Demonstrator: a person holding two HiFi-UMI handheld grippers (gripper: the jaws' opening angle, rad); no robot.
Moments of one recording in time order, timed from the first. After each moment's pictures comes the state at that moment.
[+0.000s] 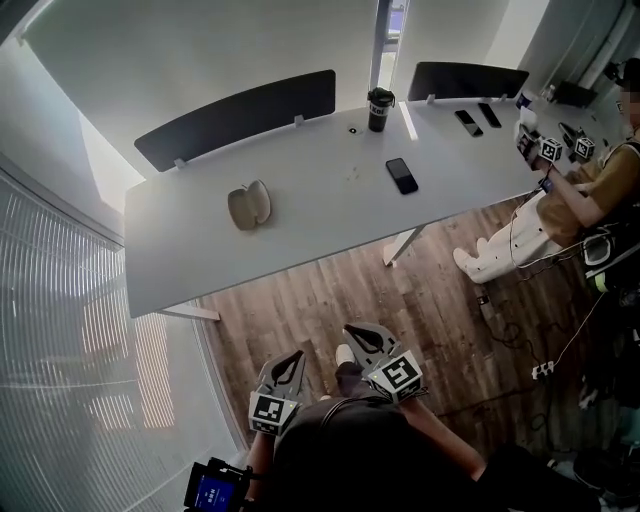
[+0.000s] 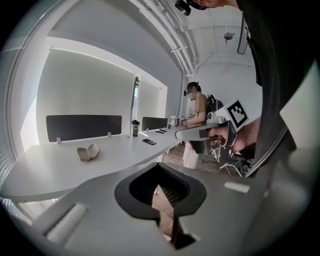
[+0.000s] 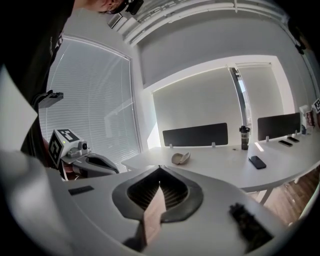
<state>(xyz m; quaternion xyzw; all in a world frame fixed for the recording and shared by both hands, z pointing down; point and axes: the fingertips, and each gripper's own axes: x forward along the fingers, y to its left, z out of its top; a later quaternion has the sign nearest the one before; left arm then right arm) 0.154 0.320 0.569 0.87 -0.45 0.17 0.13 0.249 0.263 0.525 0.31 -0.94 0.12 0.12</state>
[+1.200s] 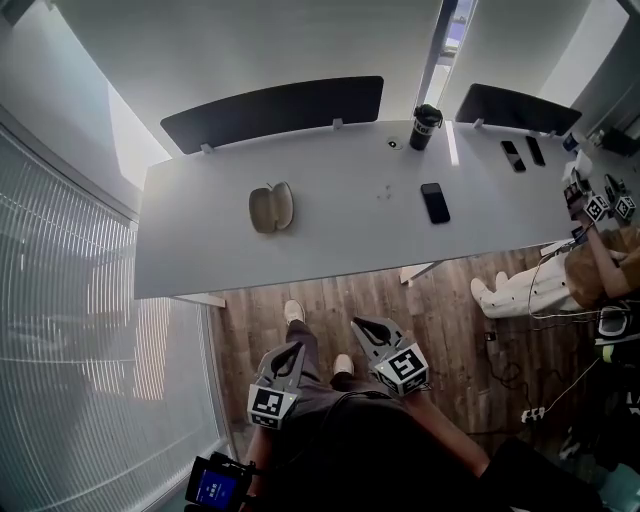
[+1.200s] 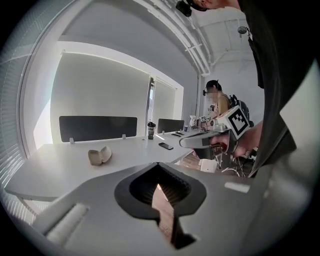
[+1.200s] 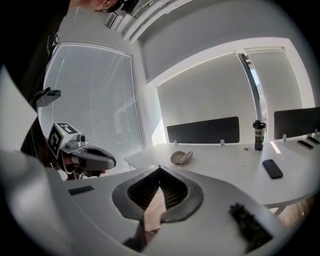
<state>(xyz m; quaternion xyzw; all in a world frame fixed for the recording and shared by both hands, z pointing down) 0.148 0.237 0.564 0.82 -0.53 0.15 0.14 0.245 0.163 0.545 0.24 -0.95 0.12 0.14</state>
